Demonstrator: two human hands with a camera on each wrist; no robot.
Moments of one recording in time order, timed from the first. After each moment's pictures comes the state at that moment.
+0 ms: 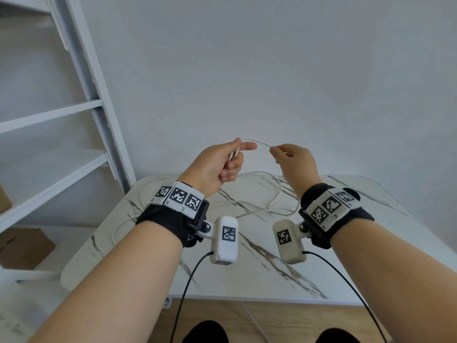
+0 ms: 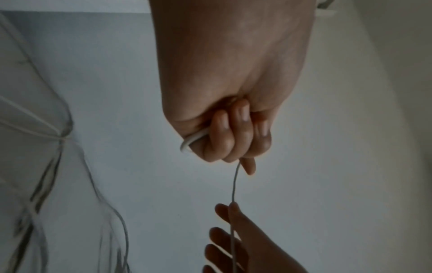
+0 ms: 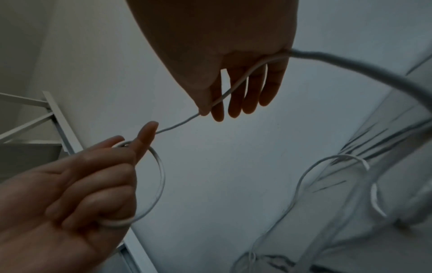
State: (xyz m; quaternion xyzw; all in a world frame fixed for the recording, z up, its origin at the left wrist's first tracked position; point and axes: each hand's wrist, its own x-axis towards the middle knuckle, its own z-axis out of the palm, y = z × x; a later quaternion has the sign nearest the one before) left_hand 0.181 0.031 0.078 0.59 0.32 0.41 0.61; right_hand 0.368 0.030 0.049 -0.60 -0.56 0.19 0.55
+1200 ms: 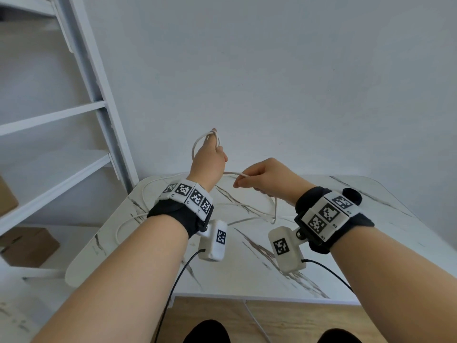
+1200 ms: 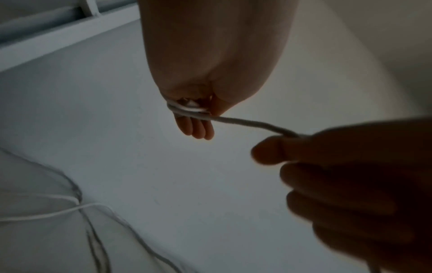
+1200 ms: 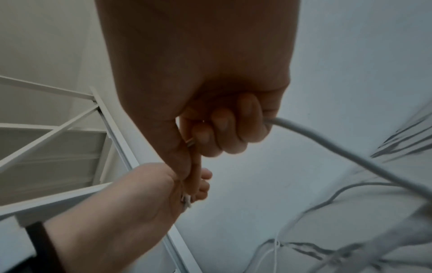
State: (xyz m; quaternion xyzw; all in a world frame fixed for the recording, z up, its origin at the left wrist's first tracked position) left_hand 0.177 0.055 0.066 0.66 0.55 0.44 0.25; right_hand 0.335 -0.005 0.066 -0.53 -0.71 0.31 0.33
